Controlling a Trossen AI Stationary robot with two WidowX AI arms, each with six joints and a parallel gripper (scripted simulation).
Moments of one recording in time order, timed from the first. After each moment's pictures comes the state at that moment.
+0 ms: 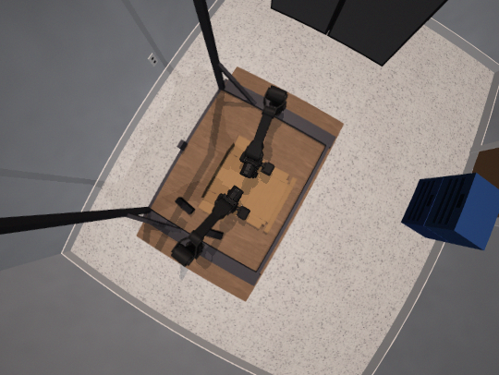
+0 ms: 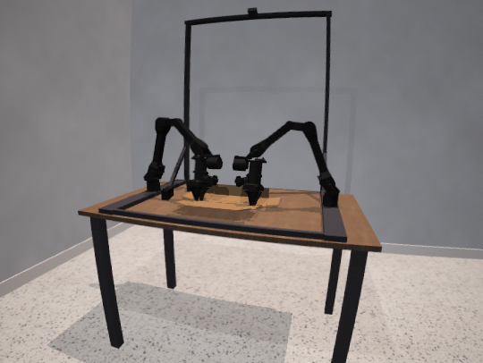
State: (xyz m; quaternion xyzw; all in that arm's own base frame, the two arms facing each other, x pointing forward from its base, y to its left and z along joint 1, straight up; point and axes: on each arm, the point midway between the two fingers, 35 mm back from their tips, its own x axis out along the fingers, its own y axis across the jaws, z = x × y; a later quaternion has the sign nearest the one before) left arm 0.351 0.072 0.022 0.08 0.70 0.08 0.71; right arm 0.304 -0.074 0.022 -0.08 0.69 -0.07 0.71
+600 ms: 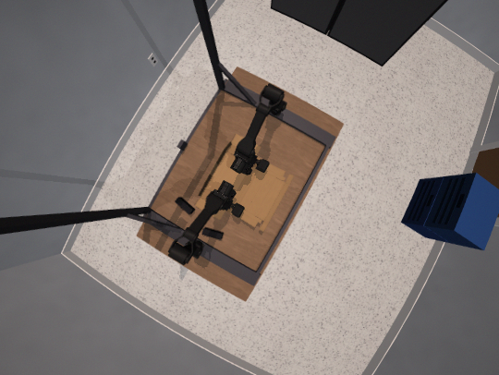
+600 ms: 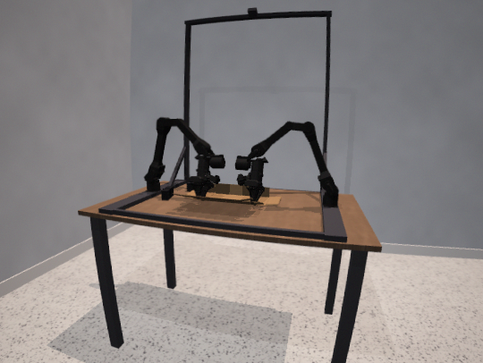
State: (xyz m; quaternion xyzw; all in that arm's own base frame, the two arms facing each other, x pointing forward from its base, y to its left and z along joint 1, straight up) left arm 0.351 0.048 0.025 0.12 0.69 0.12 0.70; right arm 0.303 -0.050 0.025 -0.12 0.68 -0.12 0.71
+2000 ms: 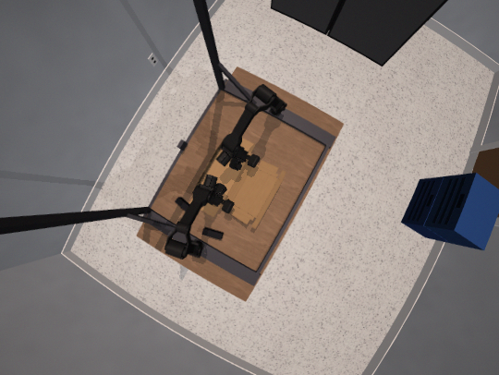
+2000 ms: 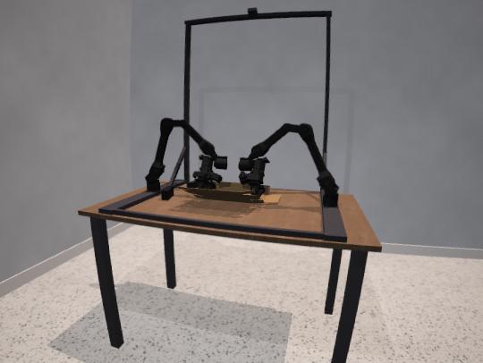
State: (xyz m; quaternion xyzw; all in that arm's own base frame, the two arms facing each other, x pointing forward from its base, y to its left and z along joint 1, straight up) left arm 0.356 0.007 0.030 0.19 0.68 0.18 0.69; right arm 0.298 -0.009 0.029 -0.19 0.67 -0.18 0.70
